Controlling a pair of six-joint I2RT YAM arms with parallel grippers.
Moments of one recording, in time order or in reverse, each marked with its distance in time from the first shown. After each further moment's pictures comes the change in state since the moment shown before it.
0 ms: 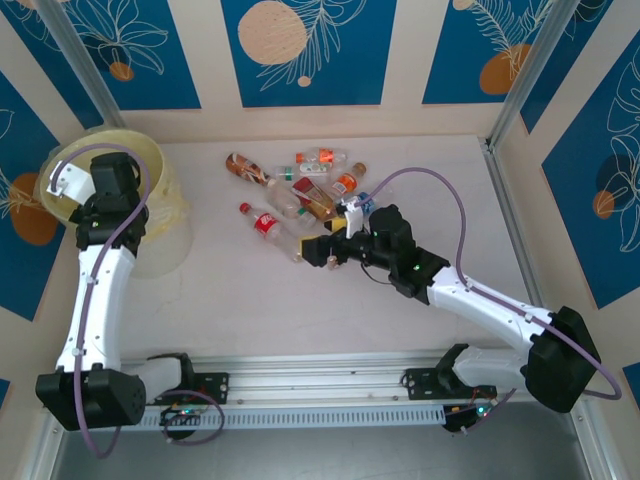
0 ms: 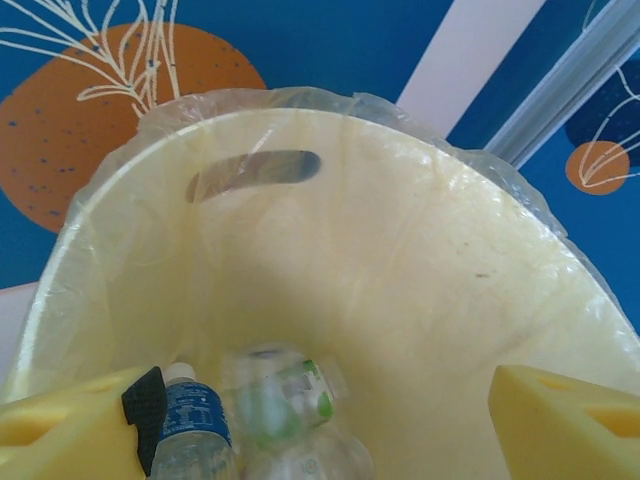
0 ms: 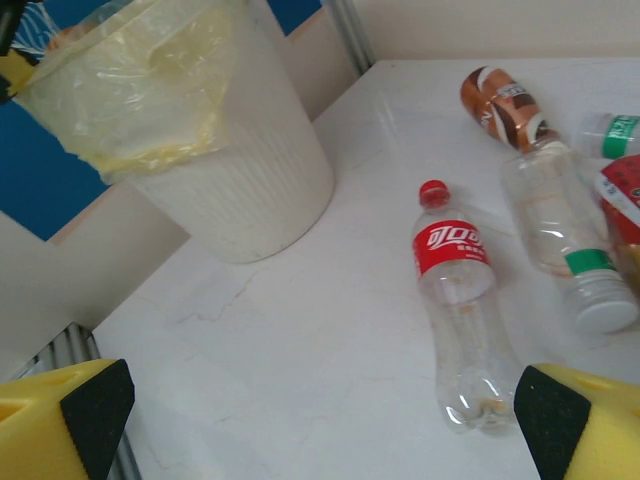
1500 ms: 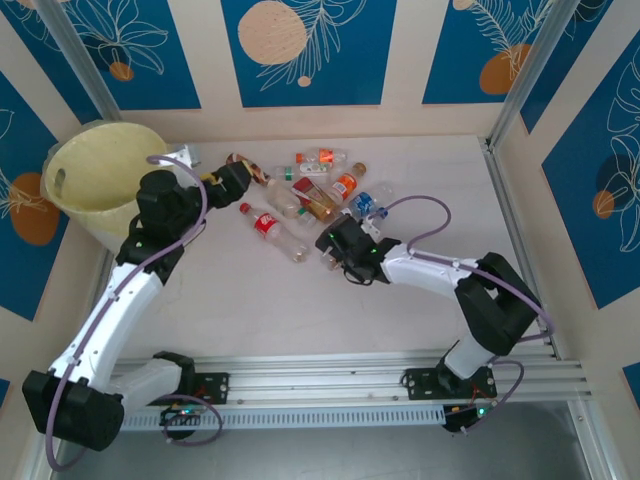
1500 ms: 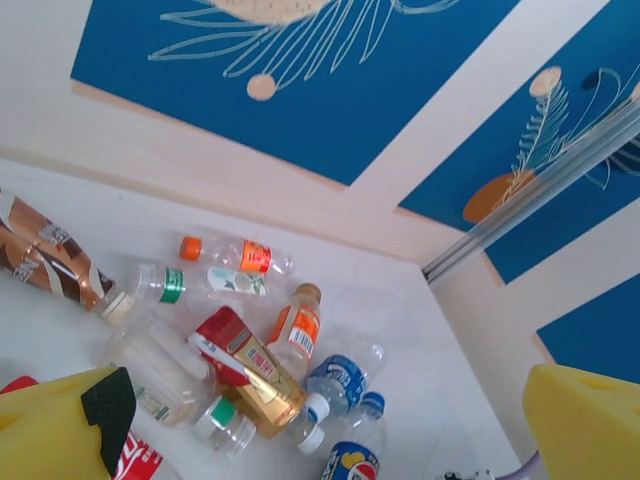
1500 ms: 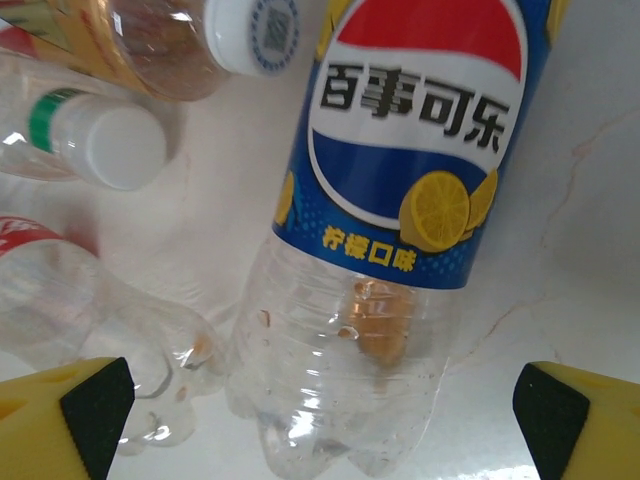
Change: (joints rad) left arm -0.350 -0.080 -0.253 0.480 0.926 0.179; right arm 0.009 0.436 0.144 -0.387 0.448 0.886
